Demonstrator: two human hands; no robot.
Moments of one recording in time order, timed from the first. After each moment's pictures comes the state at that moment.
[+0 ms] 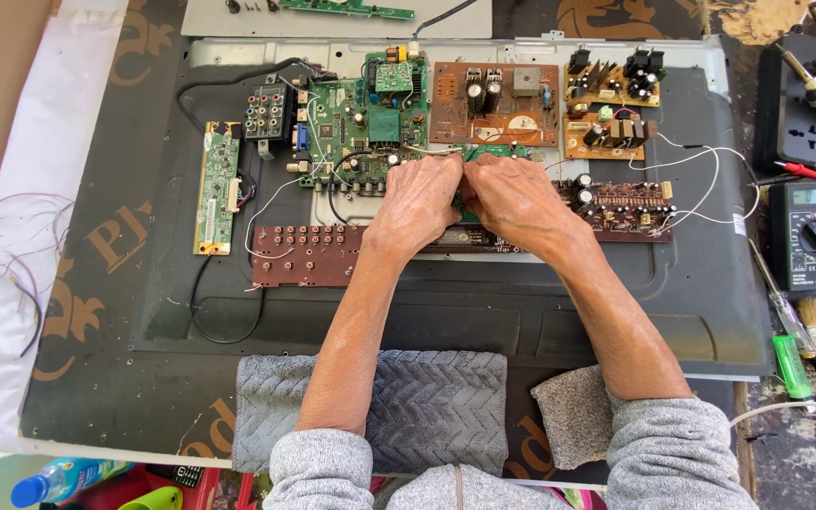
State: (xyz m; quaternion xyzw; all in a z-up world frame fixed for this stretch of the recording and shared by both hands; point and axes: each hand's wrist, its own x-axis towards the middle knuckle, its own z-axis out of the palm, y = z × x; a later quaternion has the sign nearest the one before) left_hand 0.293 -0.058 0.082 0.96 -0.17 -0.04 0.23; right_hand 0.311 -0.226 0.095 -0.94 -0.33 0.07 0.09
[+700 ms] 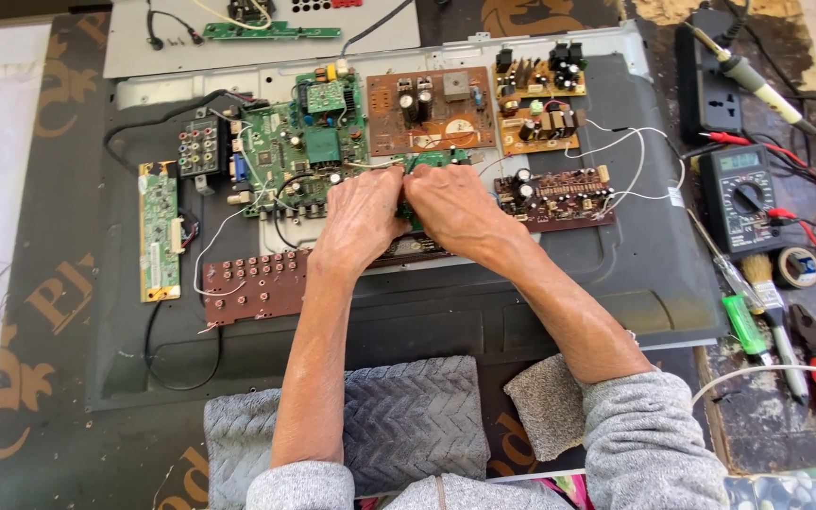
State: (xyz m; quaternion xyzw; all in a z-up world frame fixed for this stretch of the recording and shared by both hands) left_hand 0.291 -0.058 0.100 0.96 -0.16 -0.07 0.20; right_hand 0.302 -0.219 0.098 -0.94 -0.34 0.03 0.08
